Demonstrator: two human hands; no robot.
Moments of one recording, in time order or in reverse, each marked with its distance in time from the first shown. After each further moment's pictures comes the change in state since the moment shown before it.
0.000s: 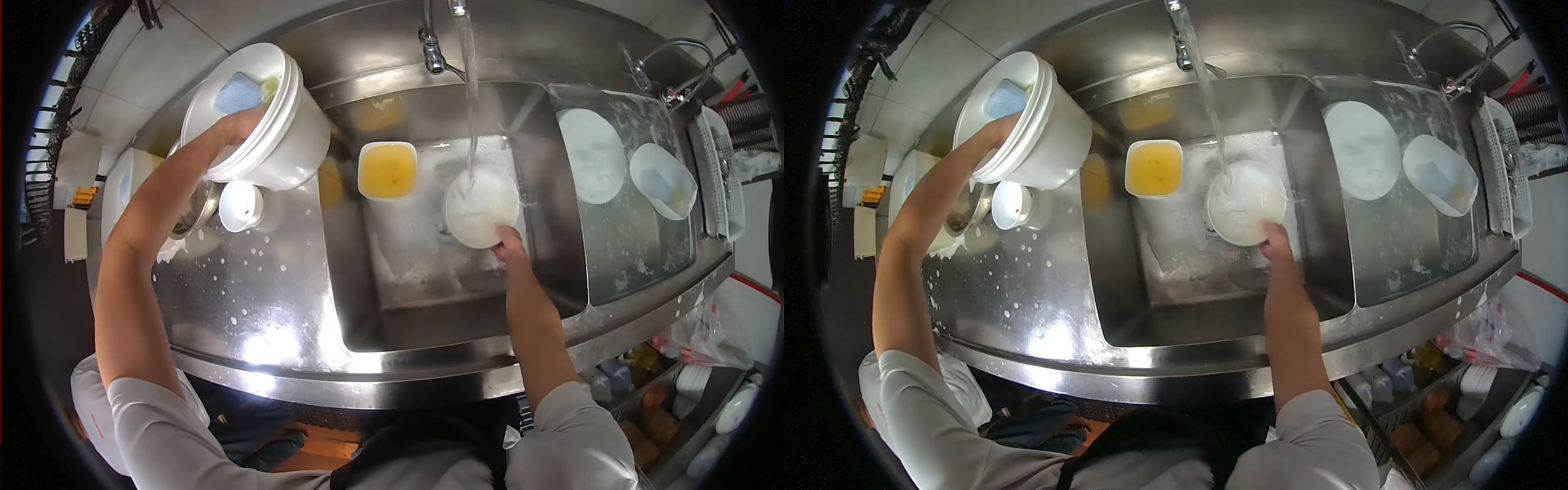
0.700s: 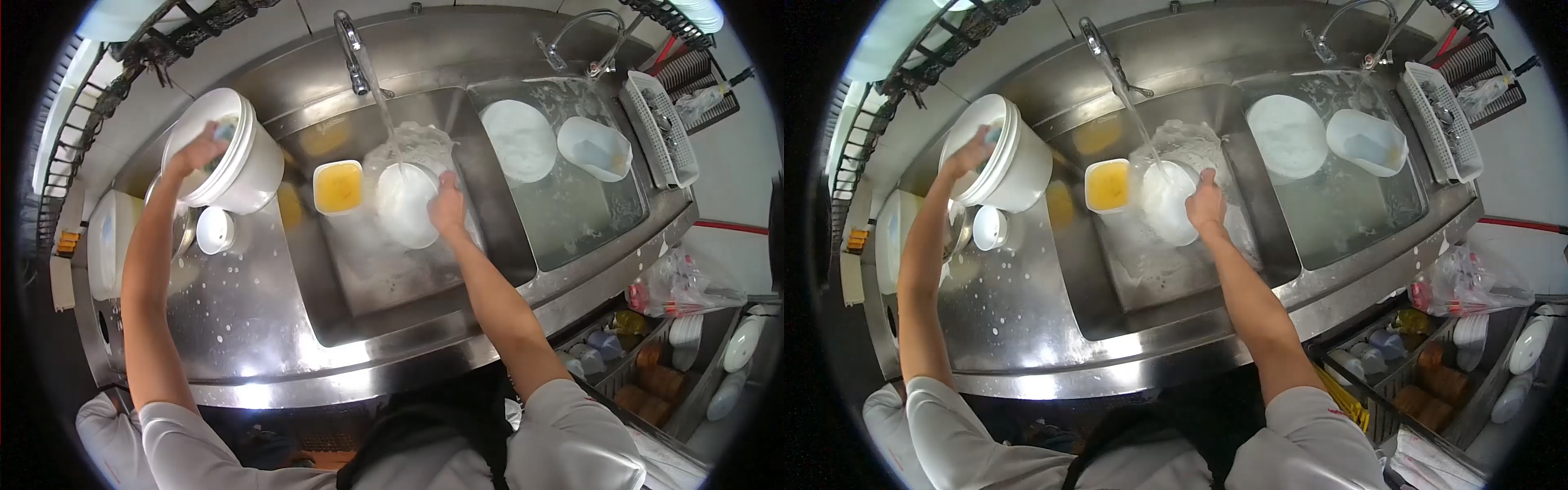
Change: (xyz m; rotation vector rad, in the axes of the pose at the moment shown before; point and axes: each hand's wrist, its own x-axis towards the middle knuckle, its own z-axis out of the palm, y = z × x) left_hand -0.008 -0.014 -0.039 0.457 0.378 0.258; right_hand -0.178 -0.096 0.182 -1.287 0.403 -0.696
